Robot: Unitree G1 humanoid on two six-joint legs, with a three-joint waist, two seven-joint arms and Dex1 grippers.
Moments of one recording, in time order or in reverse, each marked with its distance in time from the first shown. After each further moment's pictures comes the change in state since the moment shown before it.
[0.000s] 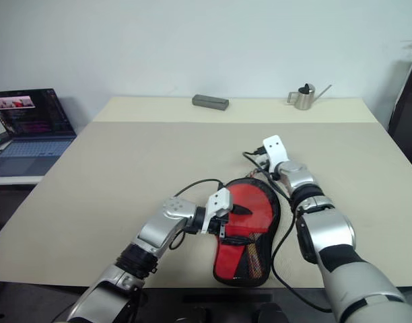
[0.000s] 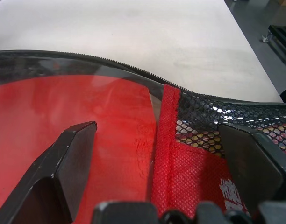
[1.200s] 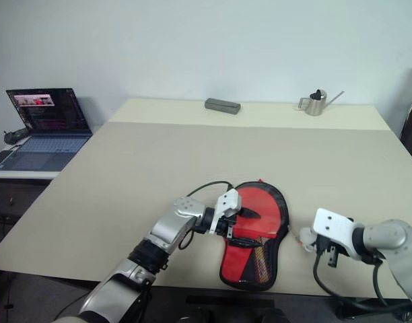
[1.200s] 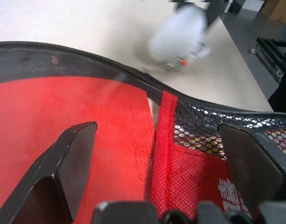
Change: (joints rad) left arm -0.065 -0.079 -0.015 0.141 -0.002 -0.037 -0.049; right arm 1.277 -0.850 -0.064 -1.863 0.164 0.432 0.638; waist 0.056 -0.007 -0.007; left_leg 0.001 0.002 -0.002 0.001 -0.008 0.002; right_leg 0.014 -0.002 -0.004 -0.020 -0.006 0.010
